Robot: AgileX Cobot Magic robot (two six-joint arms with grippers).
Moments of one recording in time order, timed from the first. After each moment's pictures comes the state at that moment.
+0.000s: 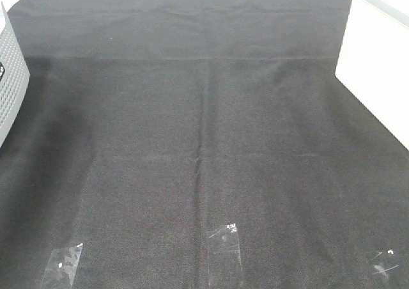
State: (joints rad) left arm 0.00 1.54 -1.75 0.10 0.74 1.14; right arm 0.09 0.00 -0.45 0.02 1.11 -0.04
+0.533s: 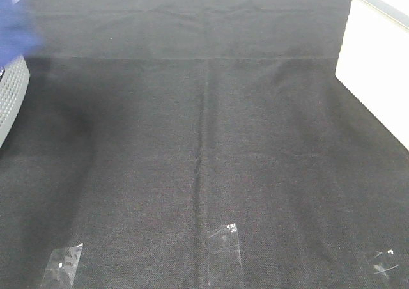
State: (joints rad) left arm -0.24 1.44 -1.75 0.15 0.63 1.15; right arm 0.09 0.00 -0.45 0.02 1.11 -0.04
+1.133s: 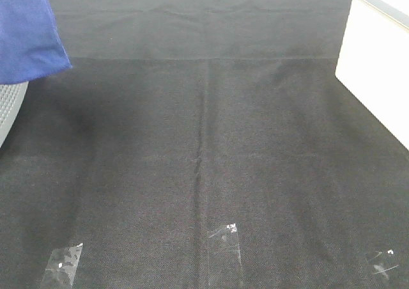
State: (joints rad) left arm -0.31 1.43 -1.75 0.15 0.73 1.19; right arm 0.09 0.12 -0.48 0.11 1.03 -0.13
